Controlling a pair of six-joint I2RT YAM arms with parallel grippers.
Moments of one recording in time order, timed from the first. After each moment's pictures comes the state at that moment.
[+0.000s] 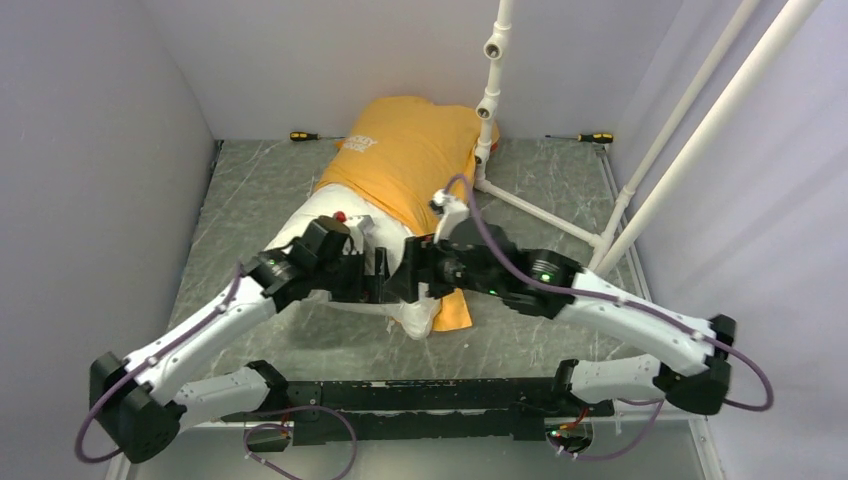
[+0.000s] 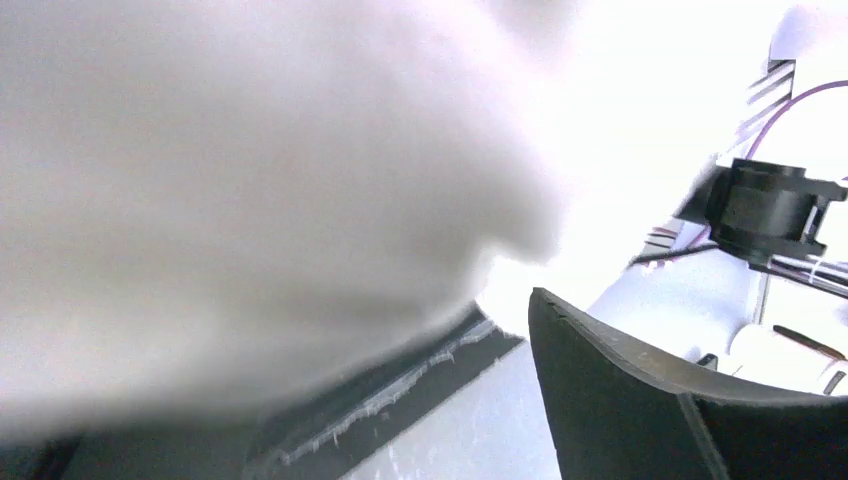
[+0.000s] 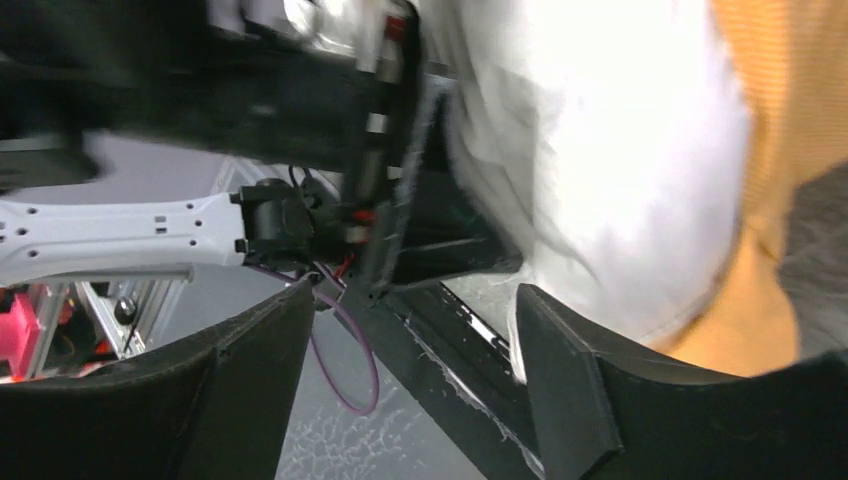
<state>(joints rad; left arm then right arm) -0.69 1.09 0.88 -0.61 0.26 -0.62 1.12 1.12 1.25 -0.60 0.11 0.73</state>
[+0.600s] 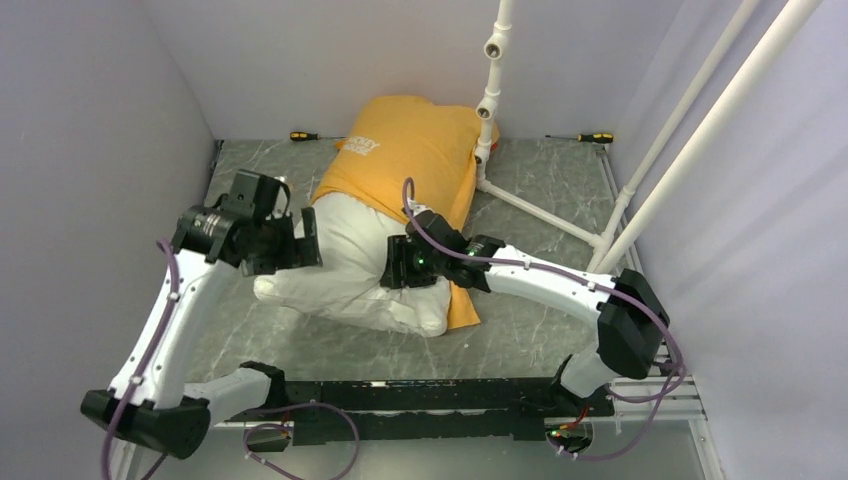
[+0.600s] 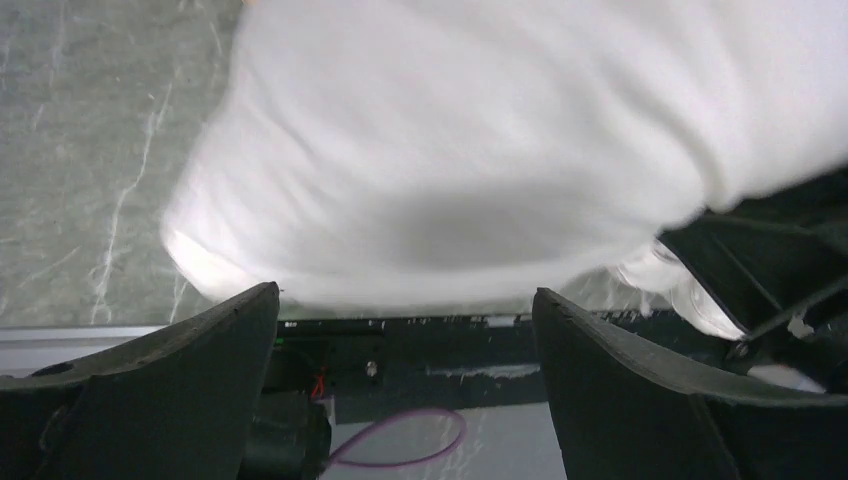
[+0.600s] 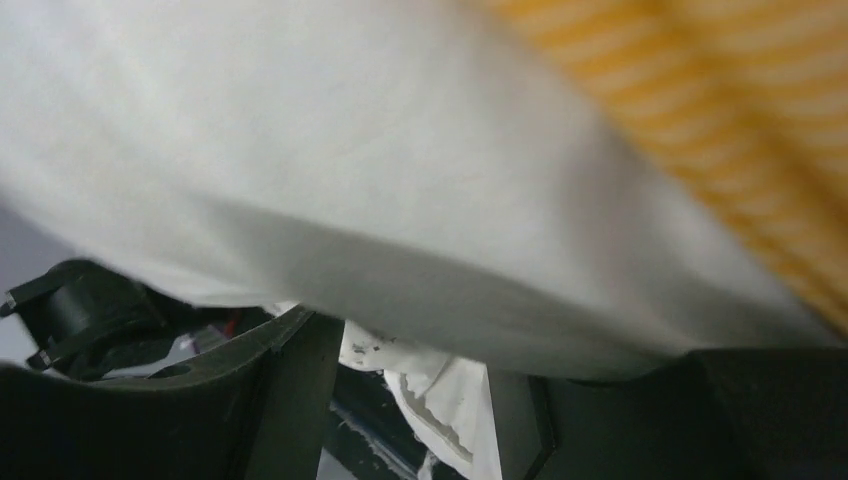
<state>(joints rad) -0.36 1.09 1.39 -1.34 -0.04 -0.46 0.96 1.53 1.16 -0.36 -0.05 0.73</state>
